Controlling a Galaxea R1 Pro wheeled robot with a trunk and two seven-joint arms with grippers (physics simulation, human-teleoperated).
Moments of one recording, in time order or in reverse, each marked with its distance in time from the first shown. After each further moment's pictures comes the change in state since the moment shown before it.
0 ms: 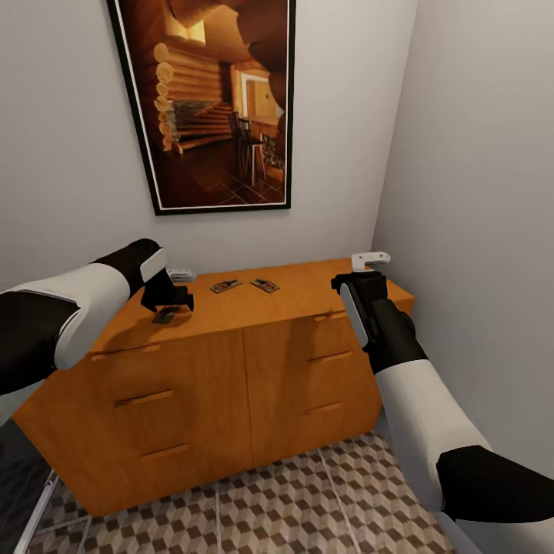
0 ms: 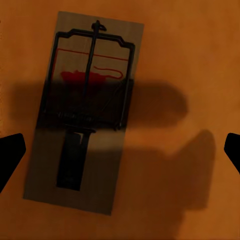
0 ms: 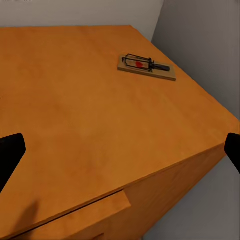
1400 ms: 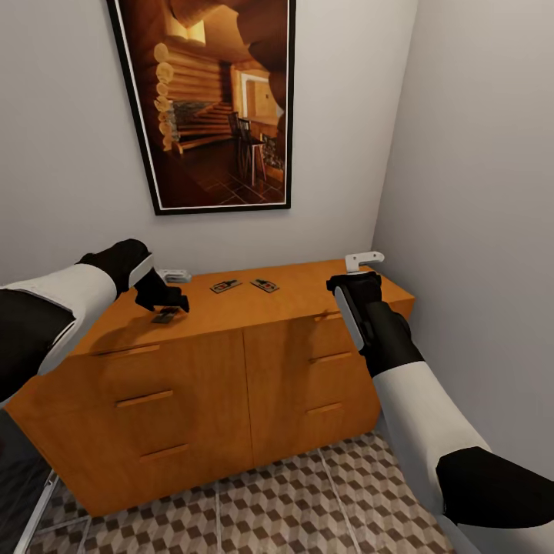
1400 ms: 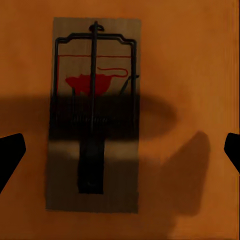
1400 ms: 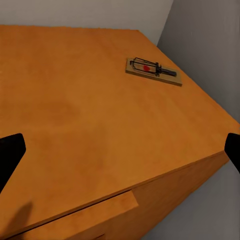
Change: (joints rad) left arm 0.002 0.051 -0.310 -0.002 -0.003 -0.021 -0.383; right arm 0.008 0.000 0.051 -0.004 0.000 0.000 -0.002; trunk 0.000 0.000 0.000
